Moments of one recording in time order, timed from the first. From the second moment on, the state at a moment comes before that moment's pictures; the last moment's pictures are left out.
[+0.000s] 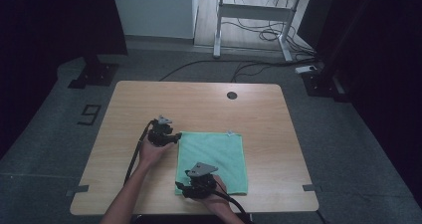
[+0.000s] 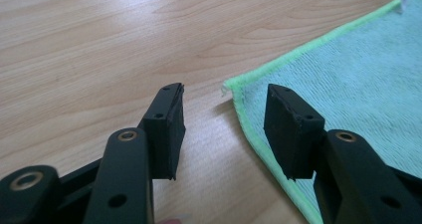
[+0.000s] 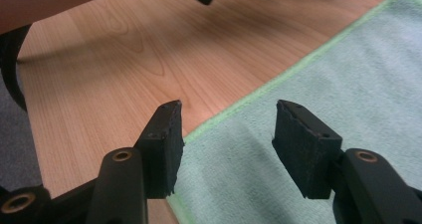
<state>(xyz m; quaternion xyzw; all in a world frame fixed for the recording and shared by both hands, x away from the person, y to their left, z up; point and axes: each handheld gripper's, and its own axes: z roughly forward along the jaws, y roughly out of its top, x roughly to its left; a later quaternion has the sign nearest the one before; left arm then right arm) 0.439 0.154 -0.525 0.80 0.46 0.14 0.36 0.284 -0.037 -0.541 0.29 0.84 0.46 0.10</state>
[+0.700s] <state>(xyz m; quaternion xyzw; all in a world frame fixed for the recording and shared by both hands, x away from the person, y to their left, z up) 0.455 0.133 -0.536 0.81 0.46 0.13 0.35 0.274 -0.033 -0.545 0.28 0.84 0.46 0.09</state>
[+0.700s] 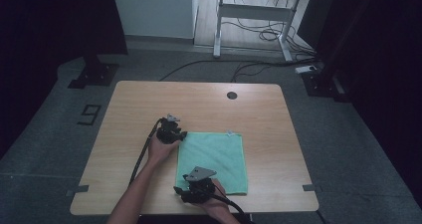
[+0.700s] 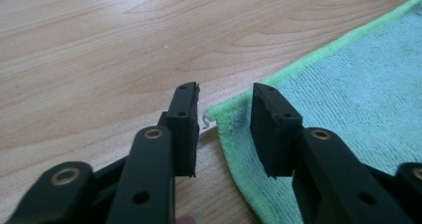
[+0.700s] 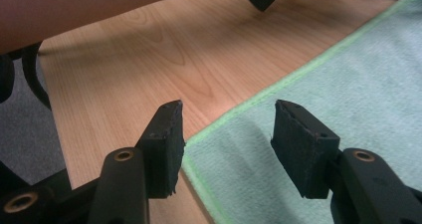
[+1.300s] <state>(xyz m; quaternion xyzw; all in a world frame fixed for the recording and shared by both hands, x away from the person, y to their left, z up) 0.452 0.132 -0.539 0.81 0.46 0.12 0.35 0.268 -0.020 -0.552 0.26 0.86 0.42 0.10</state>
